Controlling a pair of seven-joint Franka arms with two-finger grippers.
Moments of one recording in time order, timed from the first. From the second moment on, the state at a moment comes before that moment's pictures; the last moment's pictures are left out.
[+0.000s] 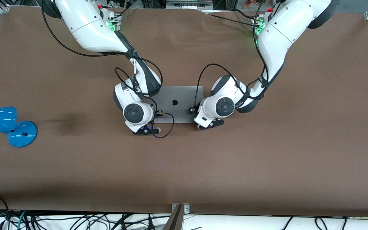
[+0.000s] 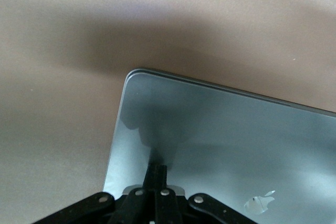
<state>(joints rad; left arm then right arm) -0.25 0.85 -0.45 -1.55 -0.10 2.20 -0.81 0.46 0.81 0.09 -1.45 0.10 2.00 0.45</state>
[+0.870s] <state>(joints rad) -0.19 0.80 -0.44 -1.51 -0.08 2.10 -0.80 0.32 0.60 0.01 -1.36 0.09 1.72 0.45</state>
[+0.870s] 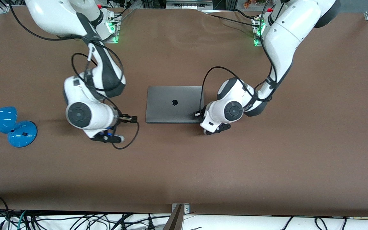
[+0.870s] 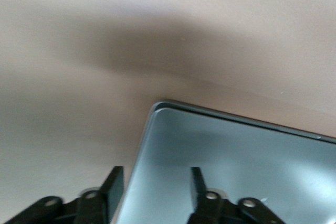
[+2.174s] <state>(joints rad) -0.09 -0.10 -0.04 -1.86 -0.01 1.70 -0.10 0.11 0.00 -0.09 -1.55 0.00 1.55 0.25</state>
